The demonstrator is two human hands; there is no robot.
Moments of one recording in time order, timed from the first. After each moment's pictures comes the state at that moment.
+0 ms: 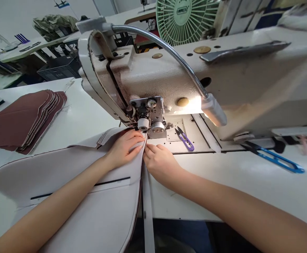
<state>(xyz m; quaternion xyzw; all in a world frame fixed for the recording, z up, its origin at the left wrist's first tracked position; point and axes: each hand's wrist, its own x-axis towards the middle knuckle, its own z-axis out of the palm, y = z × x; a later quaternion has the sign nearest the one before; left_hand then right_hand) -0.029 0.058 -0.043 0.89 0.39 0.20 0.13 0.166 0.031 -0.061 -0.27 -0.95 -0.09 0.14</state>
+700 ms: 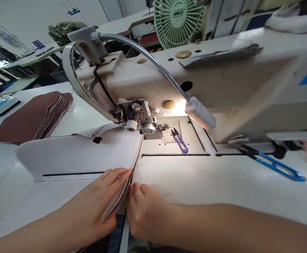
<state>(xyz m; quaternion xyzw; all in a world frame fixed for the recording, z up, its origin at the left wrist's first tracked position) 0.009 -0.053 0.045 0.76 0.57 -0.12 0.29 0.173 -0.053 -0.050 -0.14 -0.94 -0.04 0.29</state>
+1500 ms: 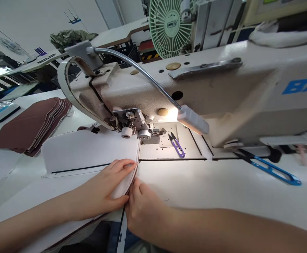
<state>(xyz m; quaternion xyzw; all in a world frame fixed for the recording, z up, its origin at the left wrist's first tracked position) 0.013 -0.015 0.038 0.77 0.54 -0.11 0.31 0.170 -0.044 -0.051 -0.18 -0.96 -0.06 0.21</state>
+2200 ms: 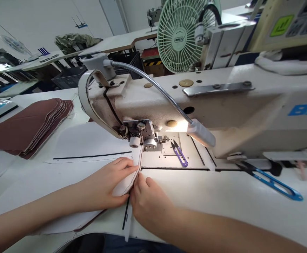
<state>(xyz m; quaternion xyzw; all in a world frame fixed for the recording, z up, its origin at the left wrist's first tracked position) -0.002 0.007 0.031 0.83 0.48 -0.05 0.27 0.166 -0.015 -0.054 -0.21 -0.96 -0.08 0.16</state>
